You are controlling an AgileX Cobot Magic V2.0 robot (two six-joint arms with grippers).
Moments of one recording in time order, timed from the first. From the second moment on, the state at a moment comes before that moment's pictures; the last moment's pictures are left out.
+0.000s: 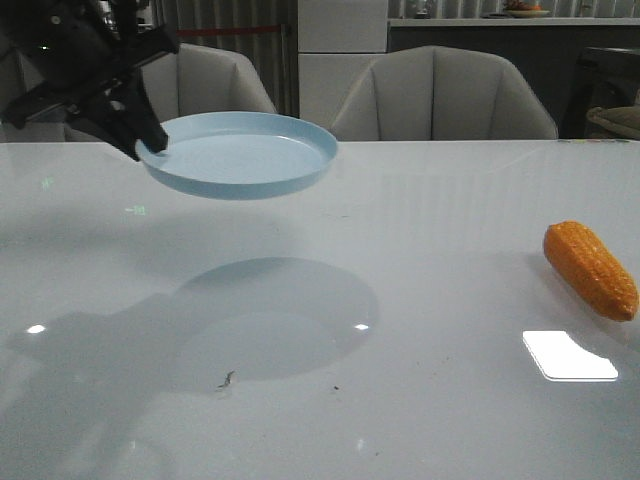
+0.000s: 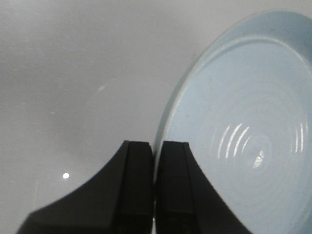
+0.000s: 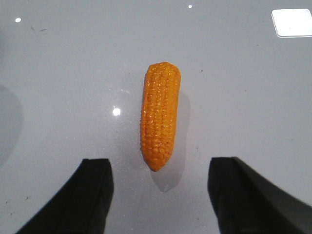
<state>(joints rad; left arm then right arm) -0.20 1.94 -1.60 -0.48 0.87 0.06 0.06 0.97 -0.46 0.10 0.16 0.02</state>
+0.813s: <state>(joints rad) -0.41 2.11 -1.60 -0.48 0.90 0.06 0.06 0.97 -0.46 0.10 0.17 0.02</state>
